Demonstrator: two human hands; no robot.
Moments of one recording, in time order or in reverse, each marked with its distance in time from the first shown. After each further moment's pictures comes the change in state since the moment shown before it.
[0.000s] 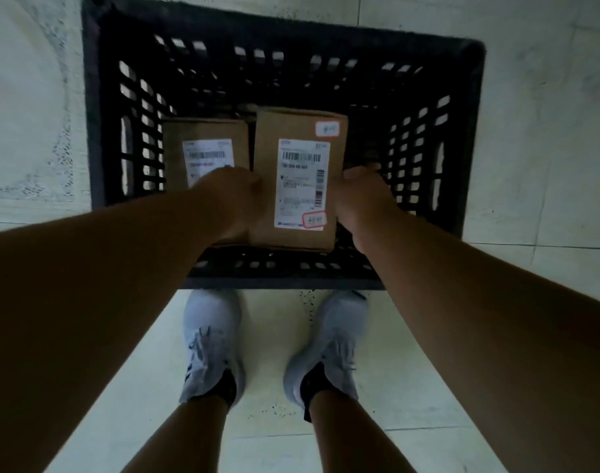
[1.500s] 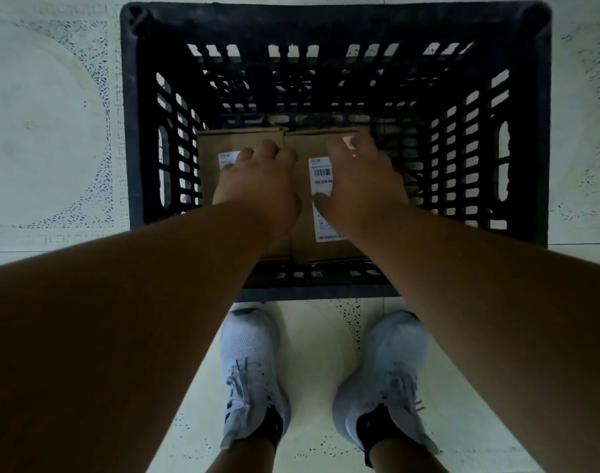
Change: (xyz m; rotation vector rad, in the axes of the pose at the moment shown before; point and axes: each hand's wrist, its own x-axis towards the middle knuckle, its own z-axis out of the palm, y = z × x) left_hand 0.022 -0.016 0.011 0.403 0.415 0.219; right_hand -0.006 -0.010 0.052 -0.829 0.166 -0.532
